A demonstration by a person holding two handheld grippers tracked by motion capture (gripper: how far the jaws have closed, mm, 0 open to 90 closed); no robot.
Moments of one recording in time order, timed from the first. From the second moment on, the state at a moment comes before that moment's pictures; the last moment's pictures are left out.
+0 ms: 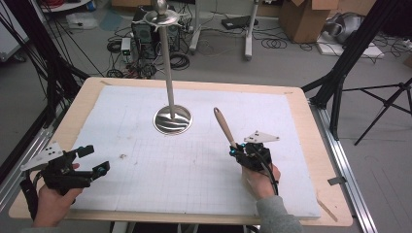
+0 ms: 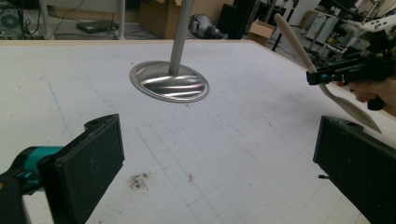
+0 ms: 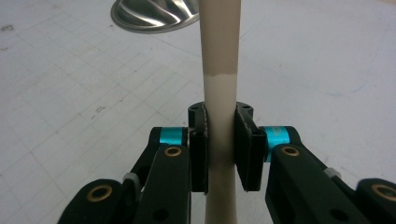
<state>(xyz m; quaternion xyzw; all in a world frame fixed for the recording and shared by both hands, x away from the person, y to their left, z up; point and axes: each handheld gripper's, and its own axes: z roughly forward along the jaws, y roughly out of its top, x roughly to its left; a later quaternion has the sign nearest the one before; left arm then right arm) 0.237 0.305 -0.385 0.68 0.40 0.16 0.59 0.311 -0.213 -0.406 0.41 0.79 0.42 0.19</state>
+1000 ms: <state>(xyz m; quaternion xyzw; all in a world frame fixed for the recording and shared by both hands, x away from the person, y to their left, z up) 0.239 0.306 -0.384 0.68 0.40 0.16 0.59 0.327 -0.219 -0.301 0.32 0.81 0.47 0.16</state>
